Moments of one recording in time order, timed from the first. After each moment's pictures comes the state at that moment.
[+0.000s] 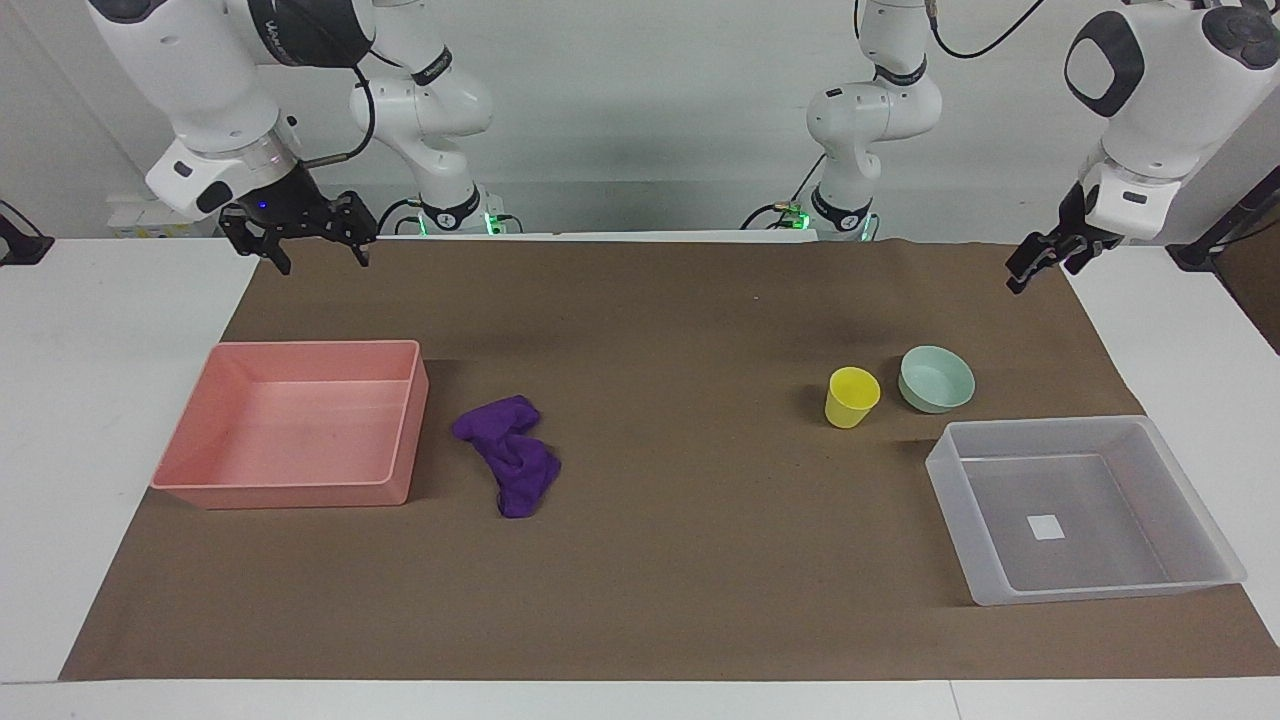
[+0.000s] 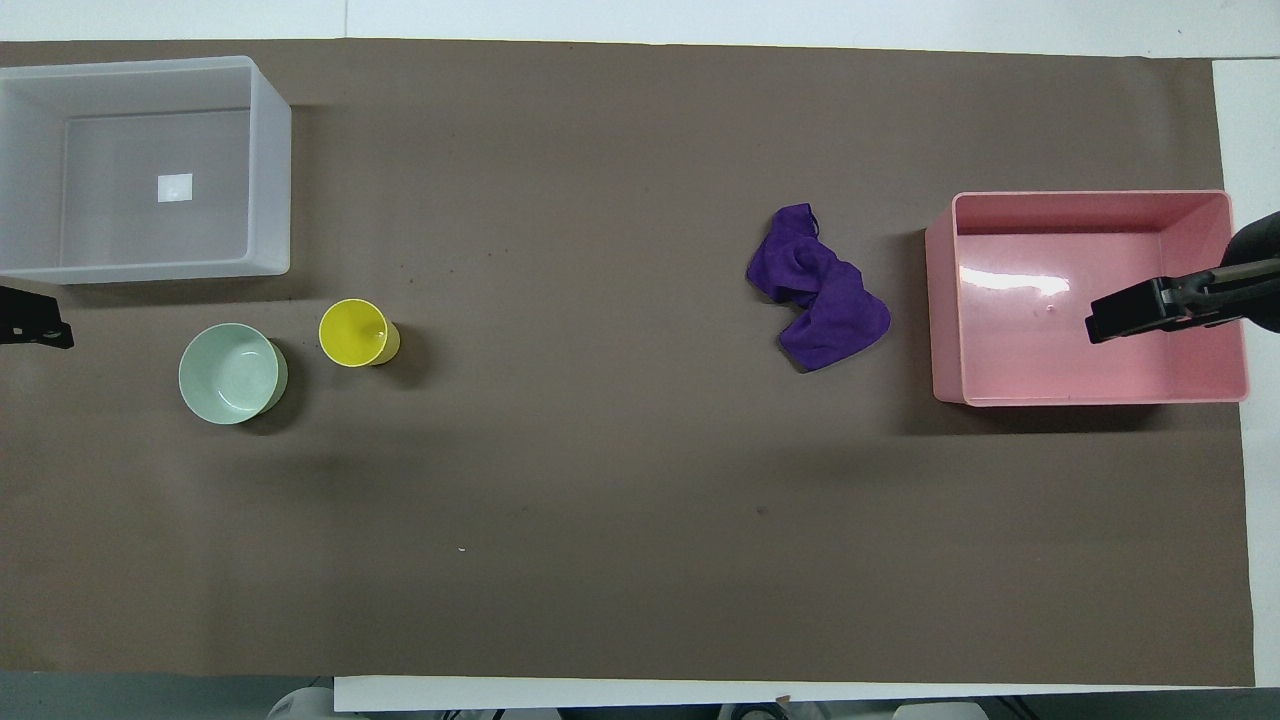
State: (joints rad) left arm 0.06 -0.19 -0.02 -1.93 0.05 1.71 -0.17; right arm 0.05 -0.09 -0.06 -1.71 -0.01 1.51 -0.12
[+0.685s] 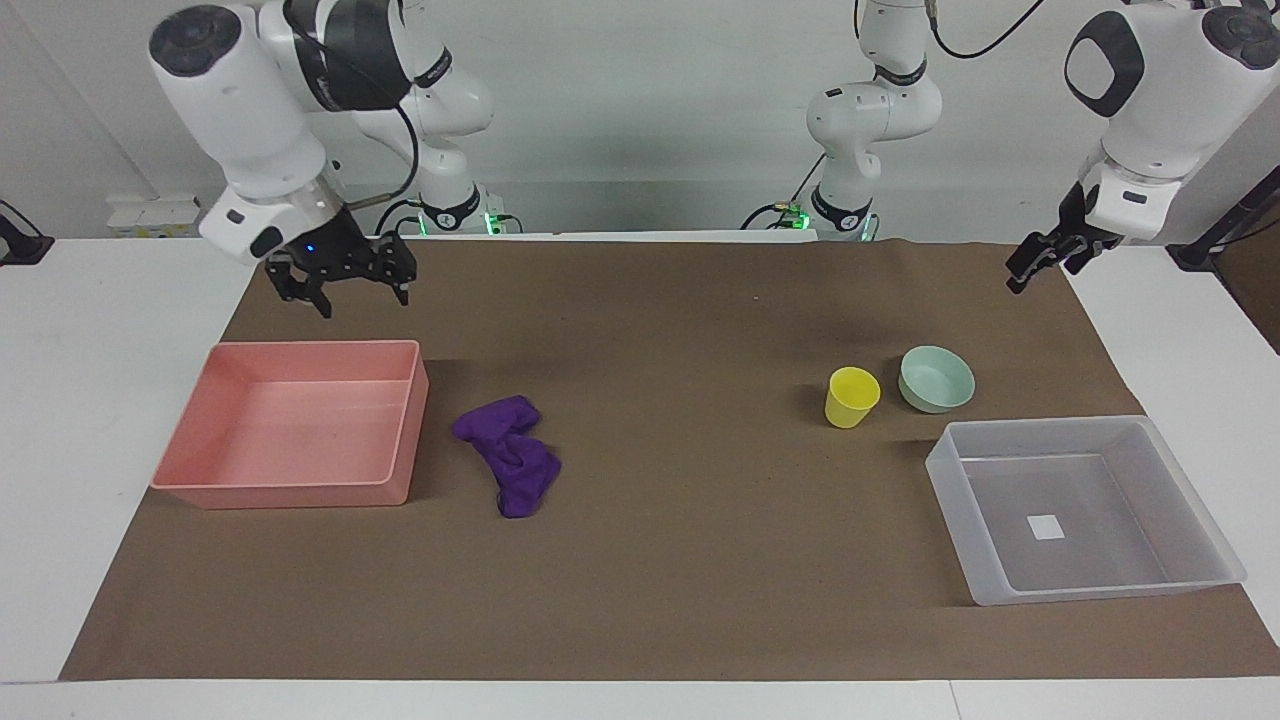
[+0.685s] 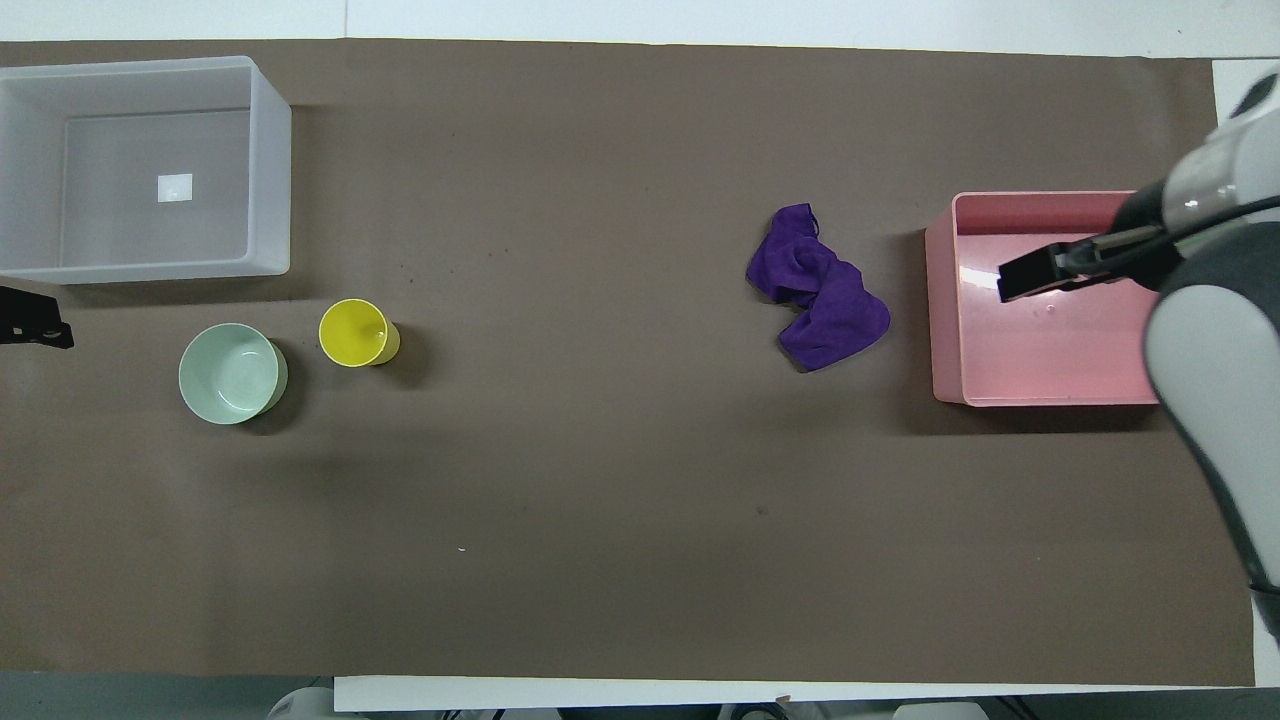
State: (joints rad) left arm 0.06 -0.19 -0.02 -1.93 0.05 1.71 -0.17; right arm 0.15 0.03 -0.05 -1.74 0.05 1.74 -0.10
